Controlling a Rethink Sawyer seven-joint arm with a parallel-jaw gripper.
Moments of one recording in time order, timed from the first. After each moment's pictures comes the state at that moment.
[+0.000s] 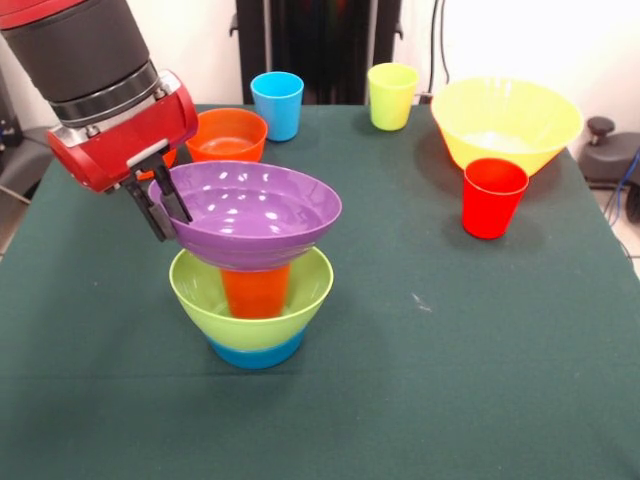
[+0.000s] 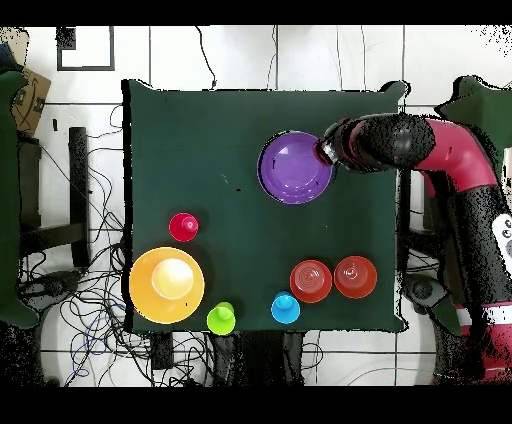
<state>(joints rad) -1.02 -0.41 1.00 1.33 -0.63 1.06 0.96</state>
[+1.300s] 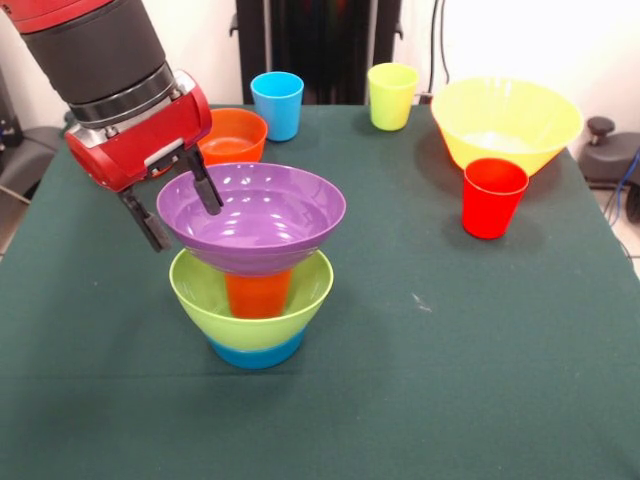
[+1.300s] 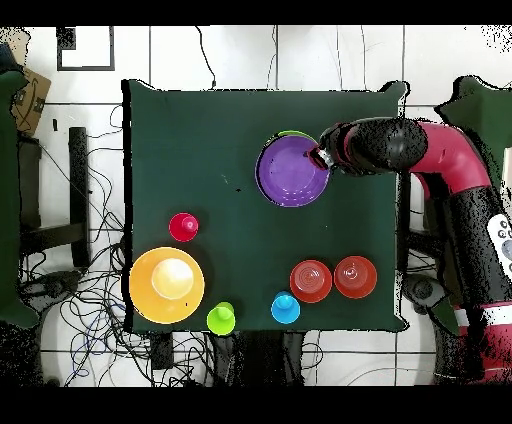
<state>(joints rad) -1.02 -0.41 1.00 1.35 -0.63 1.06 0.96</state>
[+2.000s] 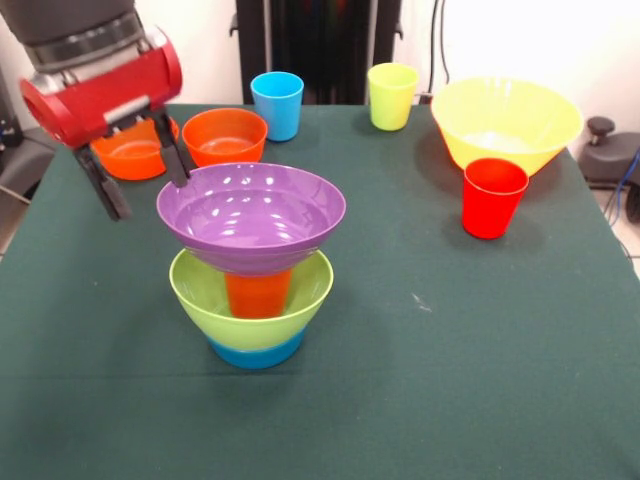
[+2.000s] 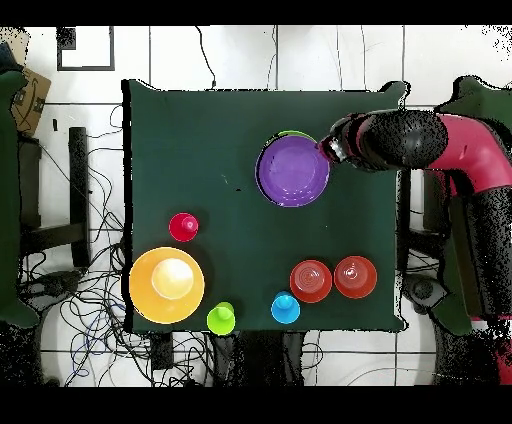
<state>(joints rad) -1.02 -0.51 1.00 1.36 -0.61 1.06 0.96</state>
